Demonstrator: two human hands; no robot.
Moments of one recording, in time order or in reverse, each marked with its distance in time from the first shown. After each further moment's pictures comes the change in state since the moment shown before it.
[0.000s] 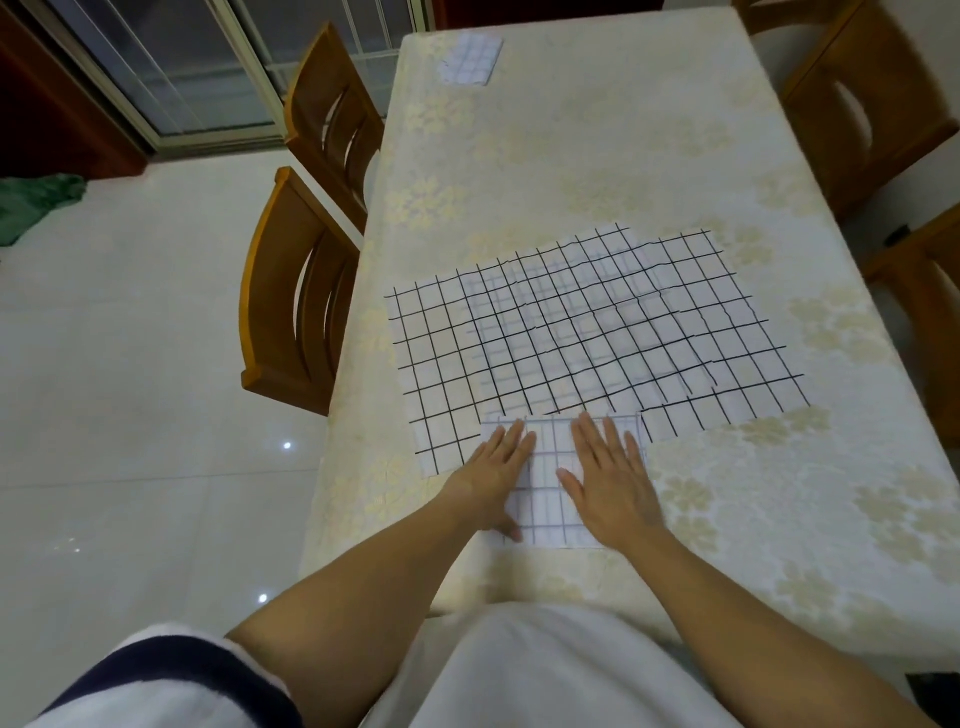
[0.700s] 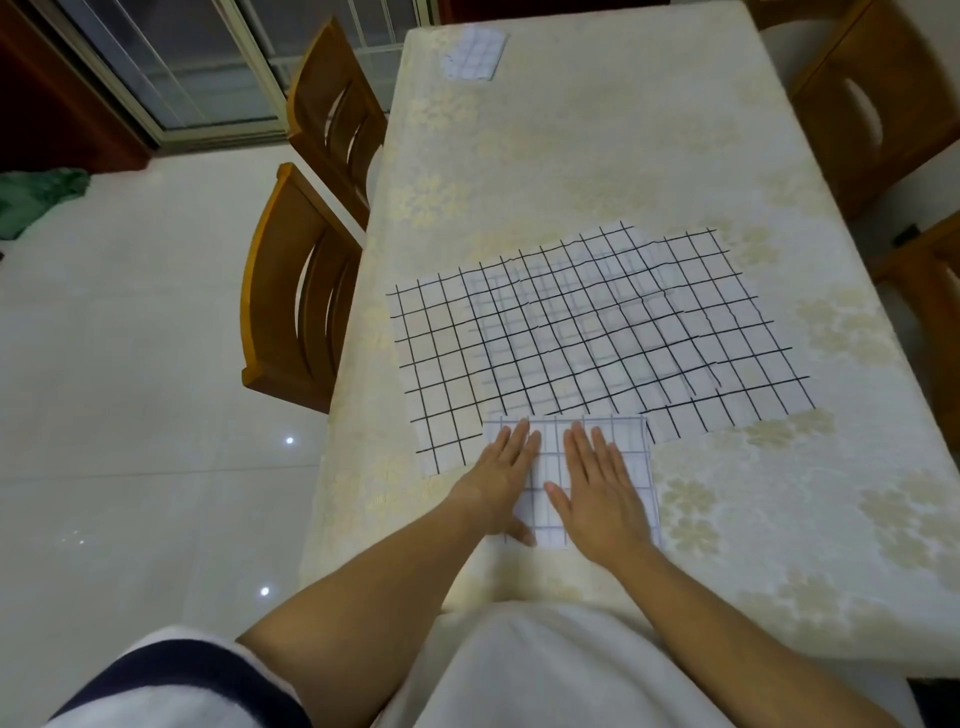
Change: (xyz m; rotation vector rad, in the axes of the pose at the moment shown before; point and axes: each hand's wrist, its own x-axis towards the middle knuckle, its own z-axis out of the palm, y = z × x) left_hand 0.009 0.002 0.013 0.003 0.033 0.008; right_hand -0.011 -0.018 0.014 0.016 0.095 -0.043
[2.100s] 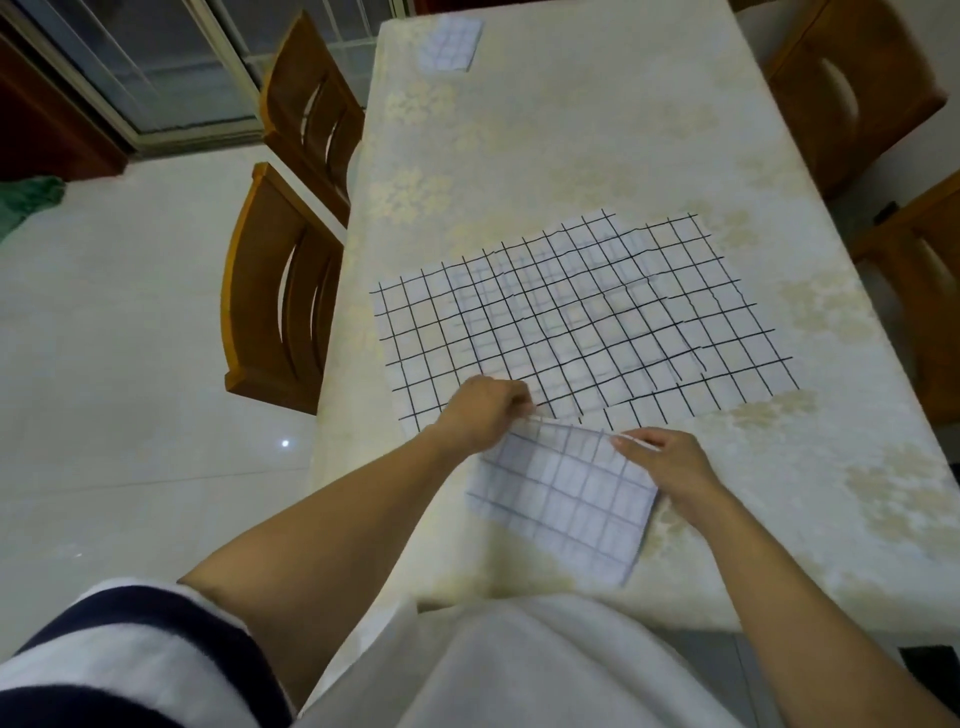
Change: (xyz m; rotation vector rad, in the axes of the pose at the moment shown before) left_hand 0.029 -0.006 -0.084 -0.158 0.310 0.074; right_hand 0.005 0.066 -0.077 1.296 -0.033 0.645
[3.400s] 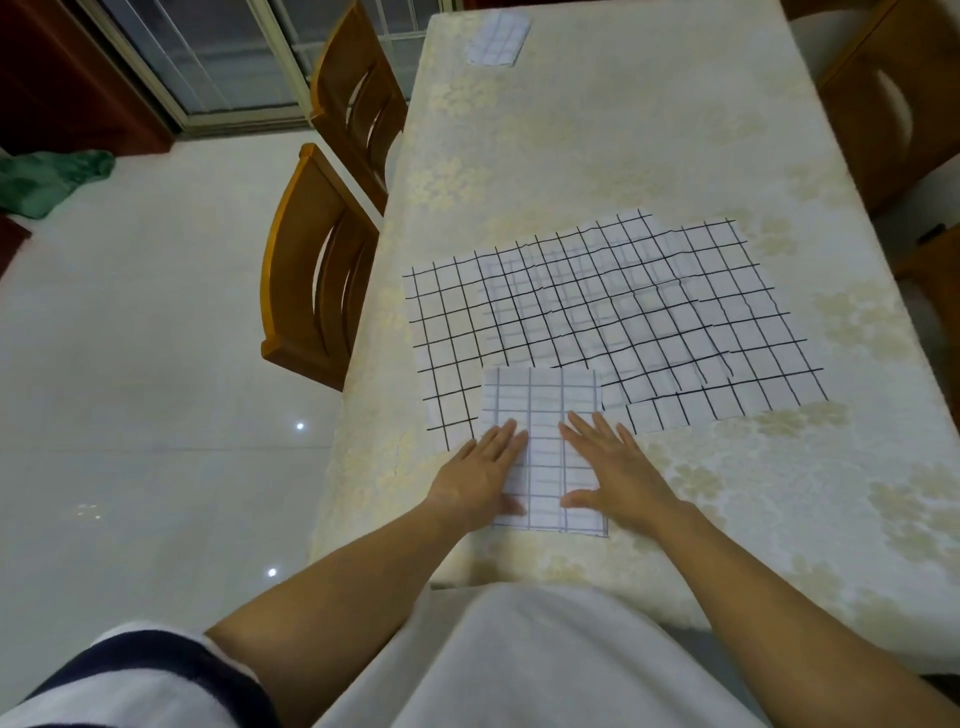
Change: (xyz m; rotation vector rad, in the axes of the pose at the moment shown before) left_hand -0.092 -0.017 0.071 0.201 -0.224 -0.126; right_hand 0.005 0.027 0.054 -1.166 -0.415 -0.608
